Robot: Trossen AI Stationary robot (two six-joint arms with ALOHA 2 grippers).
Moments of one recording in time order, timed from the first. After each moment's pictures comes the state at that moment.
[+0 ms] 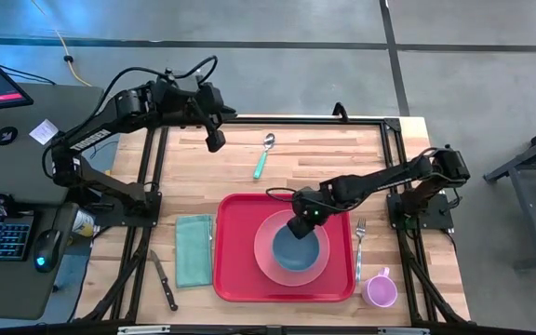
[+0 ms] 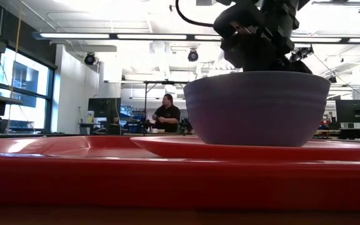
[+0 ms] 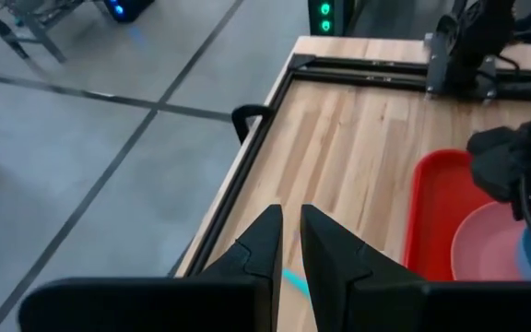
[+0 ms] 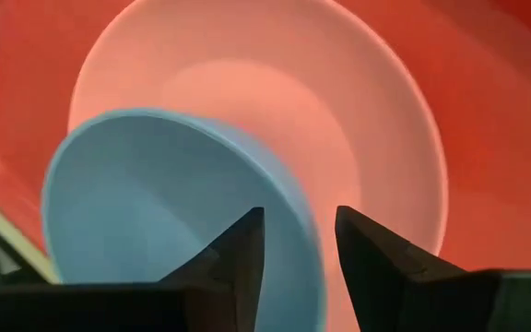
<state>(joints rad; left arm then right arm) 0.33 1.31 1.73 -0.93 -0.15 0.14 0.13 1.64 1.13 -0.67 -0.12 1.14</state>
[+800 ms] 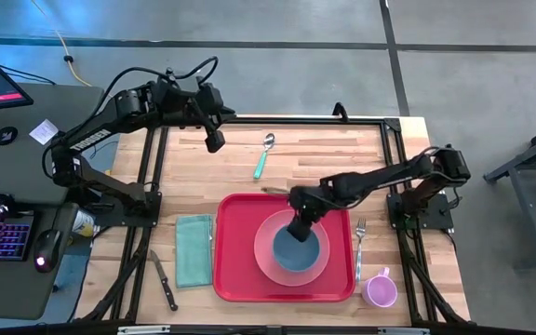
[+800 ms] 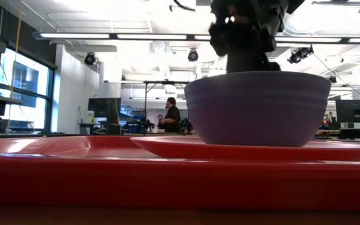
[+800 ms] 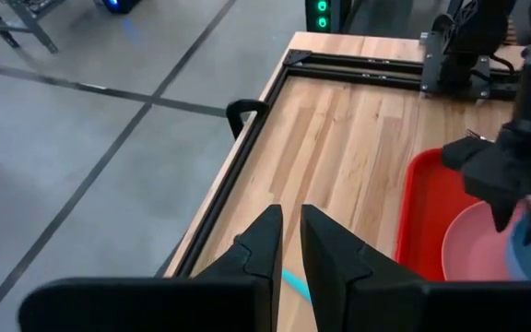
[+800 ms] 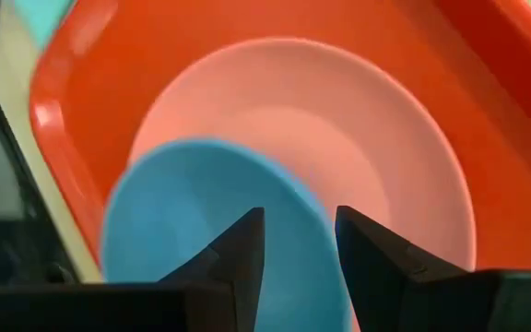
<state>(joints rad) 0.33 1.31 1.73 -0.94 -0.15 0.12 0.09 1.62 1.13 -0.55 -0.16 0.85</state>
